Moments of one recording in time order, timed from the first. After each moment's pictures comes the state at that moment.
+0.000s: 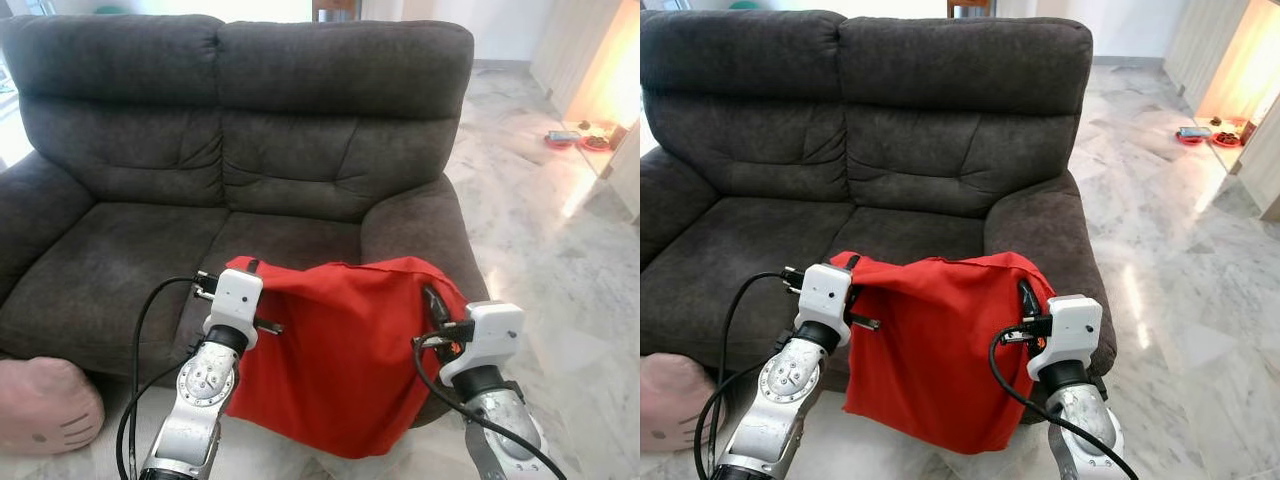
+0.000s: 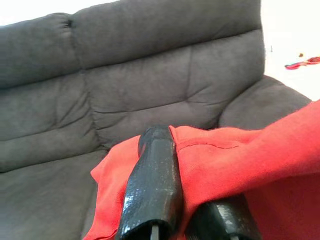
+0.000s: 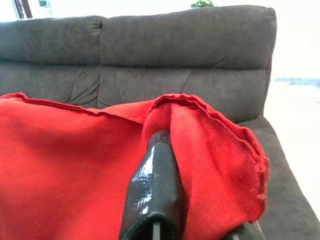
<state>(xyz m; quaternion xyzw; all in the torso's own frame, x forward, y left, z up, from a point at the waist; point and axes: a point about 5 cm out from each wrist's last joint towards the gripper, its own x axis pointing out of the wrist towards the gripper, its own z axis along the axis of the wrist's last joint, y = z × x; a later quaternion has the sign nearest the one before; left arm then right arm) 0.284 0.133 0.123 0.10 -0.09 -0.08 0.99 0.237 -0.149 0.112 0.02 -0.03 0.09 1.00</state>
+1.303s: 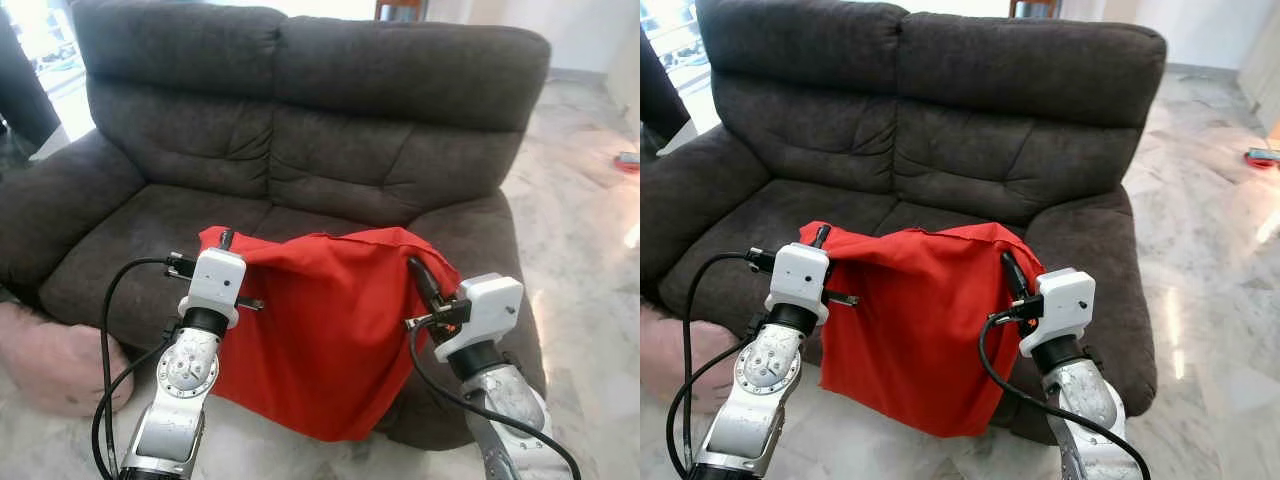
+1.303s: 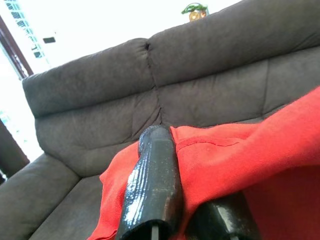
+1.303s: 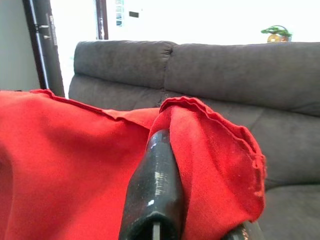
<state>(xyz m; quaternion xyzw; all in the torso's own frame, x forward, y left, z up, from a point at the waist) 0.281 0.142 0.155 0.16 -0.15 -0.04 0.98 0.247 -0.139 0.143 0.00 -0.09 0.15 0.99</state>
